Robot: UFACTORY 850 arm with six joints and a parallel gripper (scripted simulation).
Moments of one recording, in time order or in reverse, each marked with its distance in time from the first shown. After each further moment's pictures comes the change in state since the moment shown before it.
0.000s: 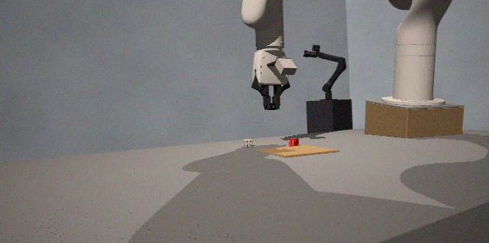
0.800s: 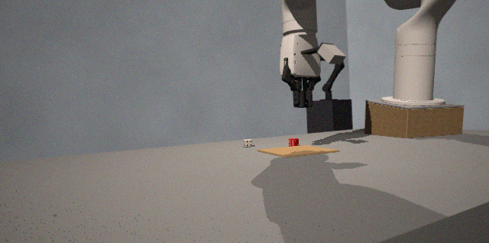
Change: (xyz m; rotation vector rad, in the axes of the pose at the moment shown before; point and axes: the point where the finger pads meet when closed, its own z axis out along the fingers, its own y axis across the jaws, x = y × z) arm 0.190 0.011 -0.003 0.014 0.000 -0.228
